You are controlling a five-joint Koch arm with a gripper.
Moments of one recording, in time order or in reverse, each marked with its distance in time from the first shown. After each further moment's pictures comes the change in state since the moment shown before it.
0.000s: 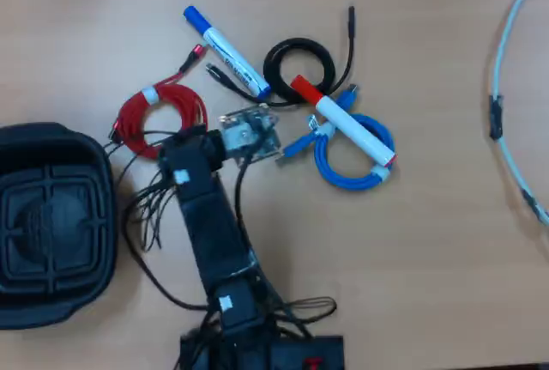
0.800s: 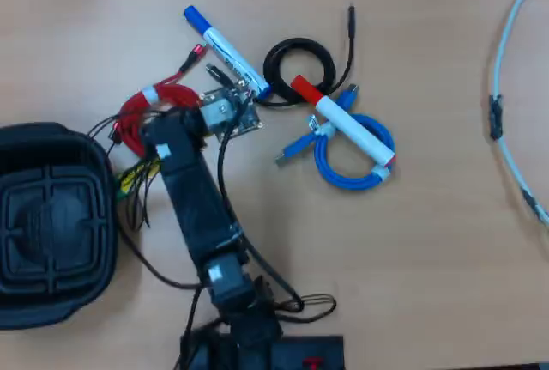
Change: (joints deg) arm -6.4 -9.4 -7.4 -1.3 -0.2
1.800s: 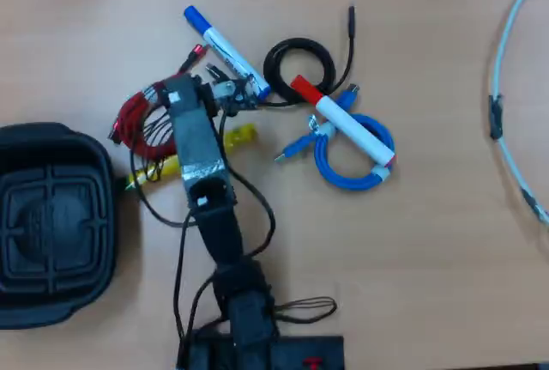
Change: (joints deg) arm 4.5 -28.9 -0.4 -3.6 0.0
